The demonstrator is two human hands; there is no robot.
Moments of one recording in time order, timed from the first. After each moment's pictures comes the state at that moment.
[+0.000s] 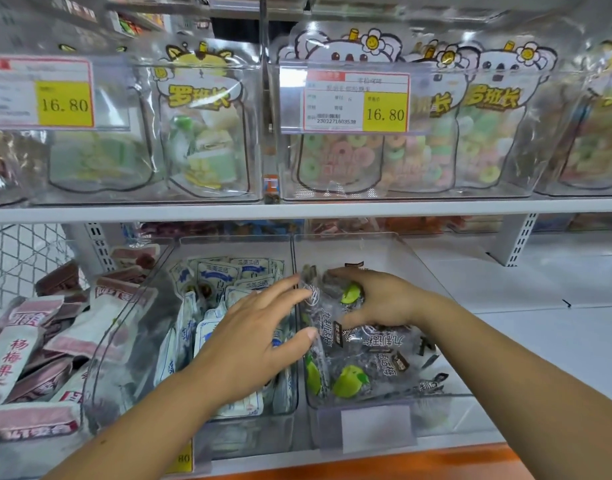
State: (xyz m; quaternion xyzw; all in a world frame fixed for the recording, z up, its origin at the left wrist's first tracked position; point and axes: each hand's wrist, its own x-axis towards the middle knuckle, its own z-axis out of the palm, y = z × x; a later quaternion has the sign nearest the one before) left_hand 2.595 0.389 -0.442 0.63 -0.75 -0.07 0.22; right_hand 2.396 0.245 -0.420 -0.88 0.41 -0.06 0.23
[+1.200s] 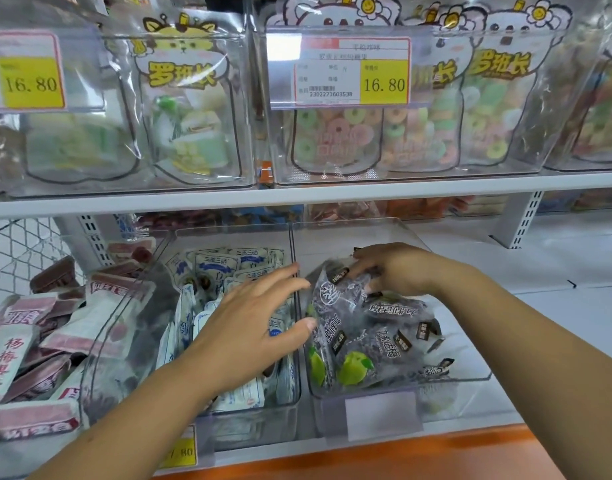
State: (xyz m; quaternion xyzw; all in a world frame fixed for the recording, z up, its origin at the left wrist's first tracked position) left_hand 2.596 0.393 -0.431 0.64 -0.74 -0.08 0.20; right_hand 2.384 0.236 -0.394 -0.90 0.42 0.05 0.10
